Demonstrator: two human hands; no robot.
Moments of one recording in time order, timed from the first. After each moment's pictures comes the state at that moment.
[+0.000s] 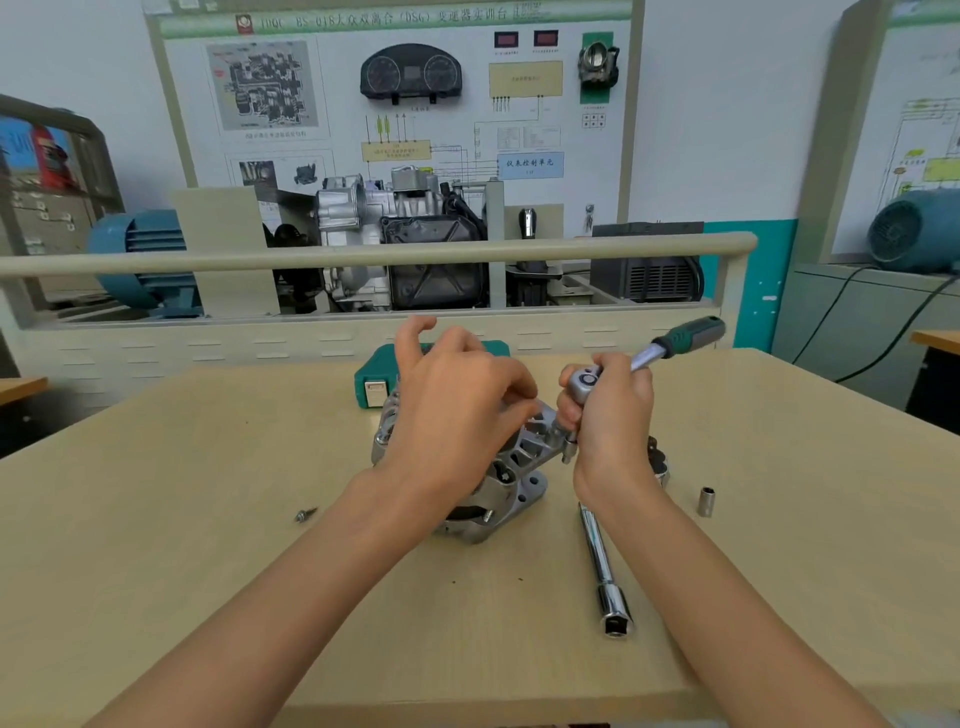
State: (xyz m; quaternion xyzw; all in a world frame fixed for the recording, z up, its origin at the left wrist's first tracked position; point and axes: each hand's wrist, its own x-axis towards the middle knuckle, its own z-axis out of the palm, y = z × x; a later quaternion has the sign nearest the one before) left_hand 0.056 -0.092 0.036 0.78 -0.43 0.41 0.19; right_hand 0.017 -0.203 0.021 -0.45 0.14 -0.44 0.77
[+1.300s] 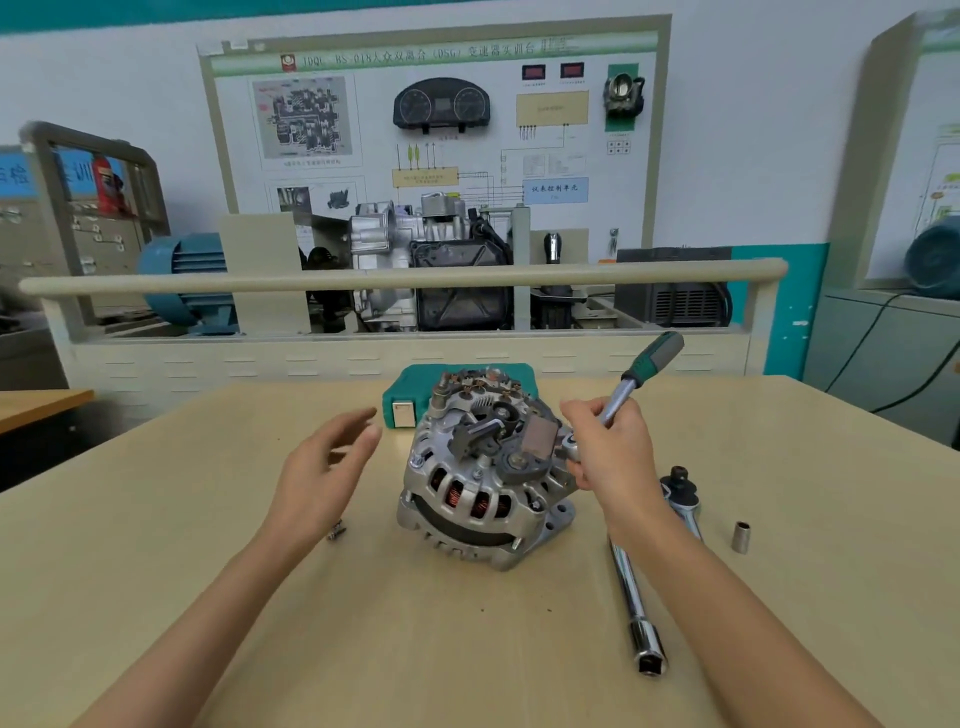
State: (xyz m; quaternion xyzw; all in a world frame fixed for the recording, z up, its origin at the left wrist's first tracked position) left_hand 0.152 -0.002 -0.024 0.79 -0.27 0.18 0.51; right_hand 0.025 -0.205 0.007 -0.65 0.18 -0.35 0.64
